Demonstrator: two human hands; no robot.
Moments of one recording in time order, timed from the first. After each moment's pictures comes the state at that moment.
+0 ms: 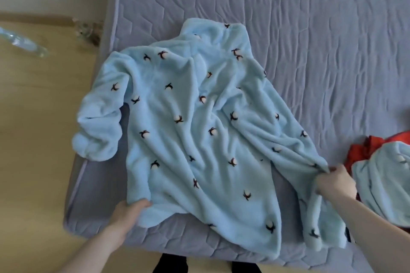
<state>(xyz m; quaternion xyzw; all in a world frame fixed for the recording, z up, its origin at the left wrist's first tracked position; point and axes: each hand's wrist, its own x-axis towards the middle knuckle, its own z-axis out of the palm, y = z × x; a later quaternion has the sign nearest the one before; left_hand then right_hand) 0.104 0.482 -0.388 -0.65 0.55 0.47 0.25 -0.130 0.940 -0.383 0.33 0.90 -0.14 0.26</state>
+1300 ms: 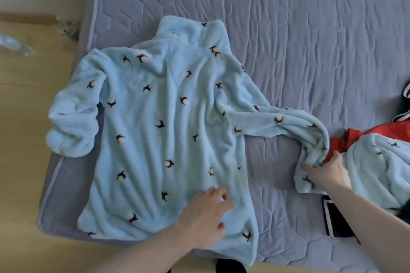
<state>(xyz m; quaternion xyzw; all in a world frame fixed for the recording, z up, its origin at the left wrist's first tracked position) 0.027 0.694 -0.369 0.14 0.90 0.24 0.35 -0.148 0.999 -0.389 0.28 0.91 -0.16 0.27</state>
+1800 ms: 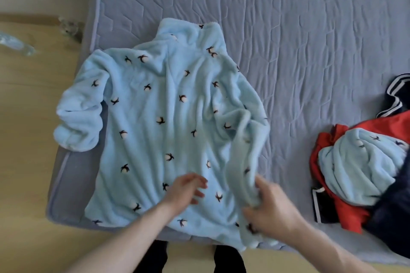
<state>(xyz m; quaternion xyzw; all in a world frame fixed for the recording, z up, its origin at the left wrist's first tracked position) 0.017 0.661 -0.345 -0.41 0.58 0.62 0.33 -0.049 0.887 -0.260 -0.04 0.82 -0.39 0.41</state>
